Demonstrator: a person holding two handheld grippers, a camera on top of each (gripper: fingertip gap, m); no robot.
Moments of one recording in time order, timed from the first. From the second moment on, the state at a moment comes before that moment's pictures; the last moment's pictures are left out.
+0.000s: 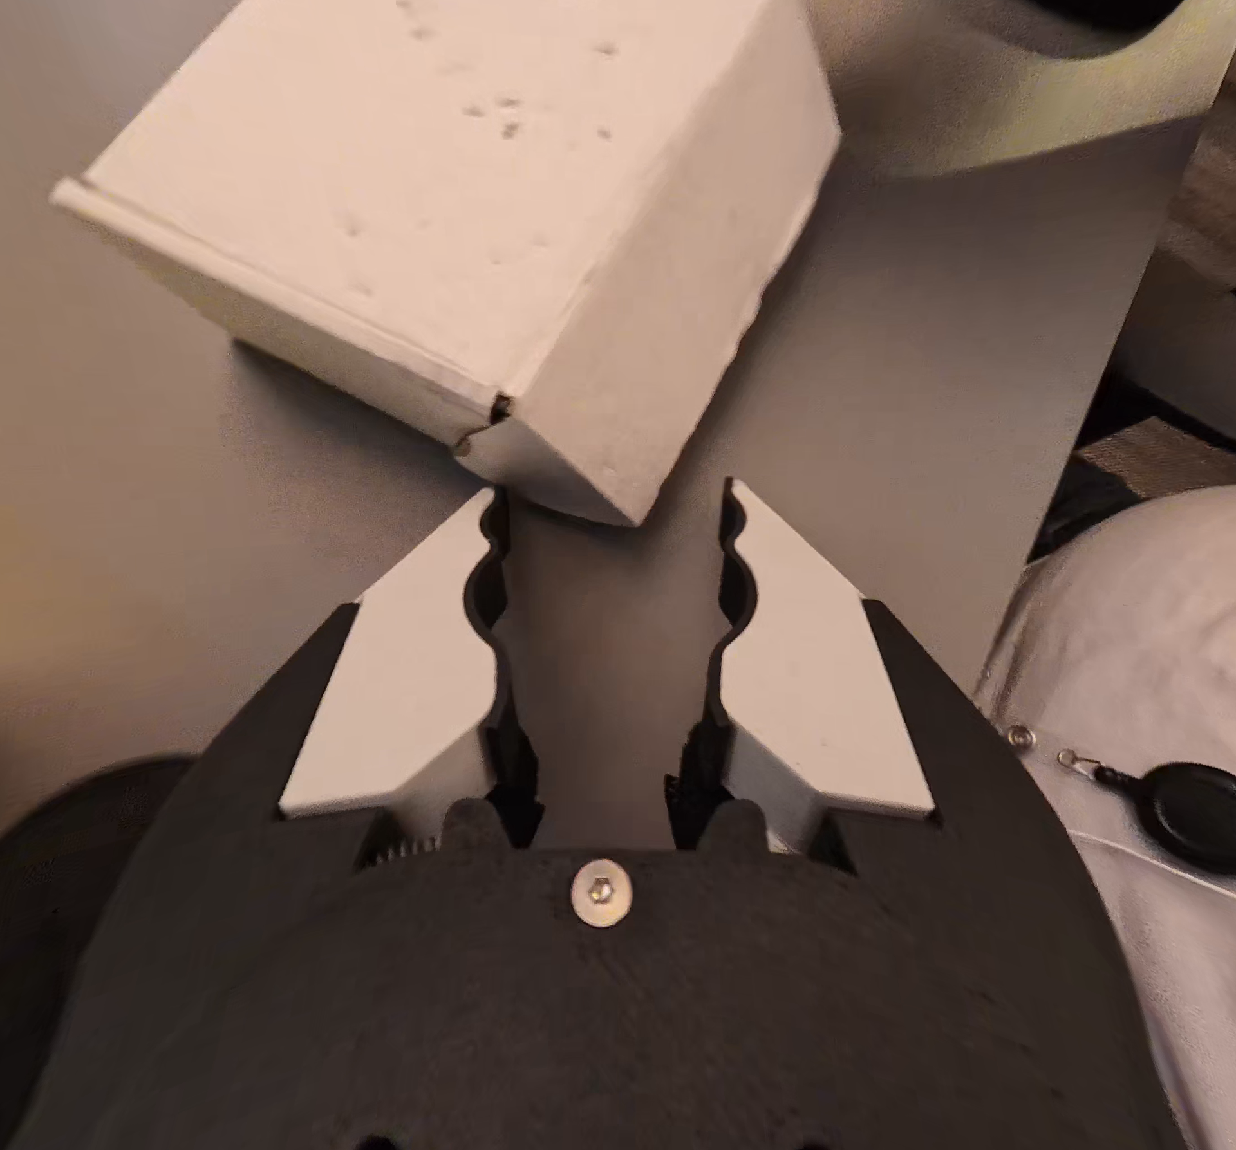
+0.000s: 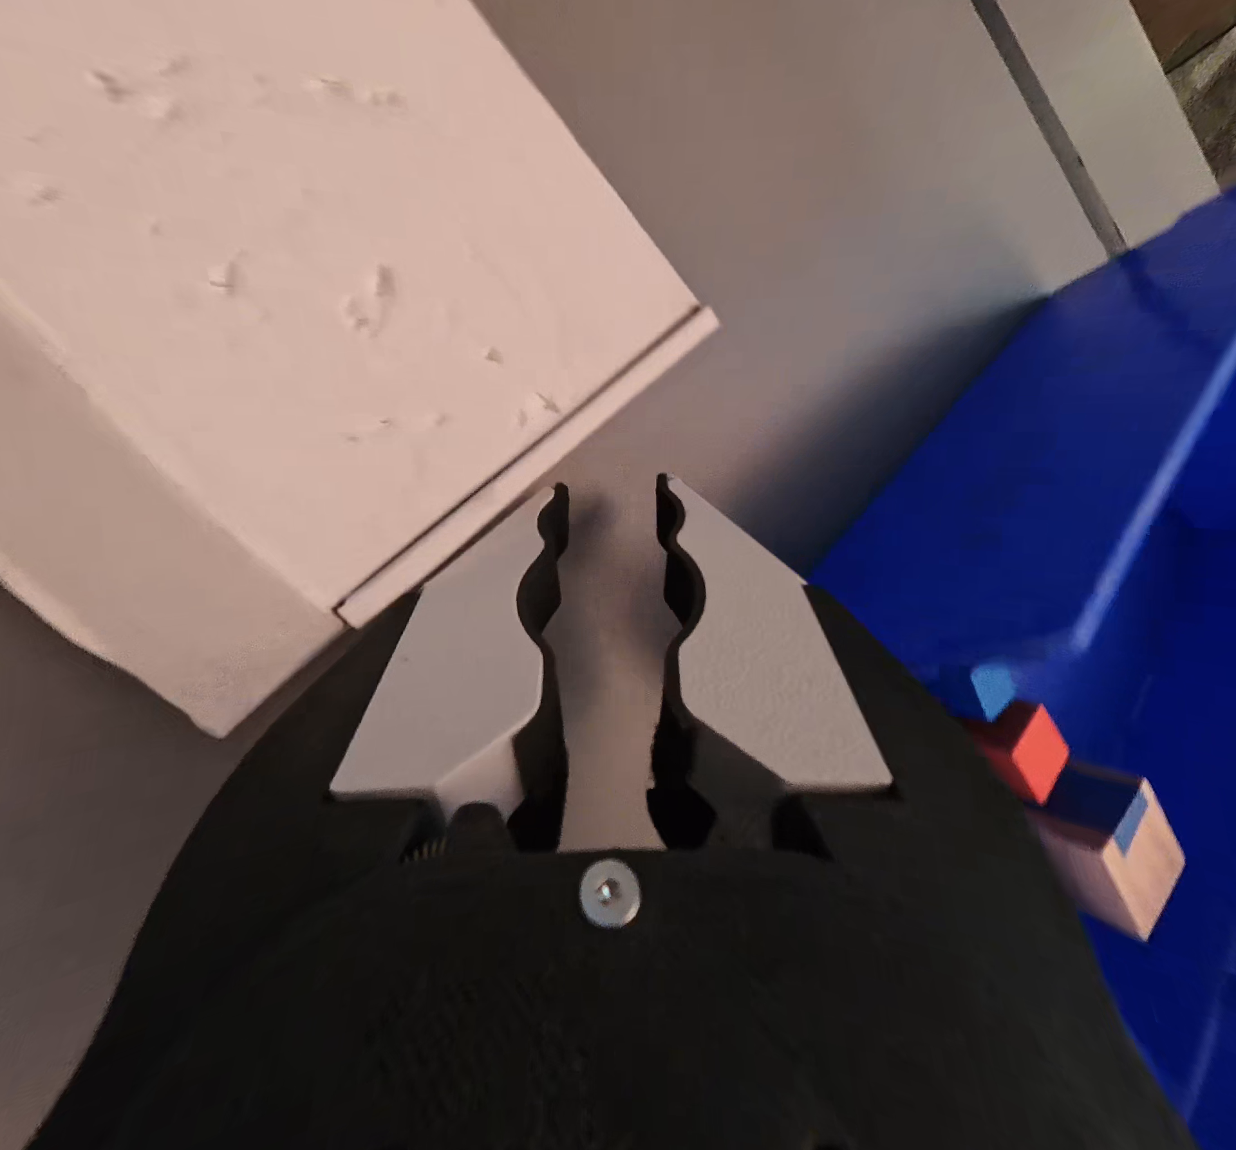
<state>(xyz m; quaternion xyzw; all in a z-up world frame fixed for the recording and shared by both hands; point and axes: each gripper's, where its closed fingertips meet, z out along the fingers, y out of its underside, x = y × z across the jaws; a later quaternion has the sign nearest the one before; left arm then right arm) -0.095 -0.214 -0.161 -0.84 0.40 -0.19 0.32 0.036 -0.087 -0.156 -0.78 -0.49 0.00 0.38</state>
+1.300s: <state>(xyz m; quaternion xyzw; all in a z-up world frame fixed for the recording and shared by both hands) -0.101 -0.209 -0.133 -0.71 0.64 0.02 0.30 0.001 -0.229 -0.143 -0.78 -0.36 0.37 0.35</state>
